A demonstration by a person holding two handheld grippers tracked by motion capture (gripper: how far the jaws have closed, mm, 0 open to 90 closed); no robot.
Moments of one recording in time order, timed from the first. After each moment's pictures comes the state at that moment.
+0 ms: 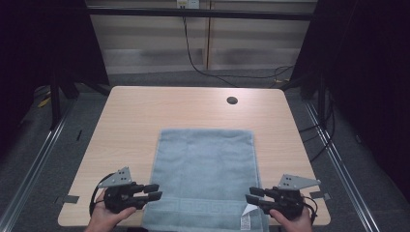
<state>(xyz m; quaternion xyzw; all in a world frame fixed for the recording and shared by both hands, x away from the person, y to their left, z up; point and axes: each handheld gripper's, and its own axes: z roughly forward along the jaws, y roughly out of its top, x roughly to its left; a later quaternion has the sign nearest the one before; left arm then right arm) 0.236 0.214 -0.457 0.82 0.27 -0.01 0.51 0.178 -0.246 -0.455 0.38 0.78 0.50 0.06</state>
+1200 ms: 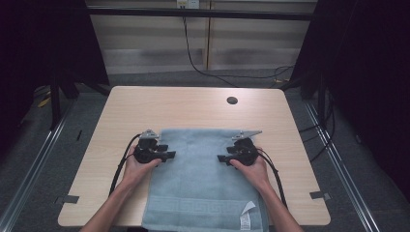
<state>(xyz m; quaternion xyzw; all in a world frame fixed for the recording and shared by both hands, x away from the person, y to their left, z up) 0.377 0.169 -0.506 0.83 0.36 0.05 0.43 0.344 -0.184 -0.500 0.42 0.81 0.39 0.08</state>
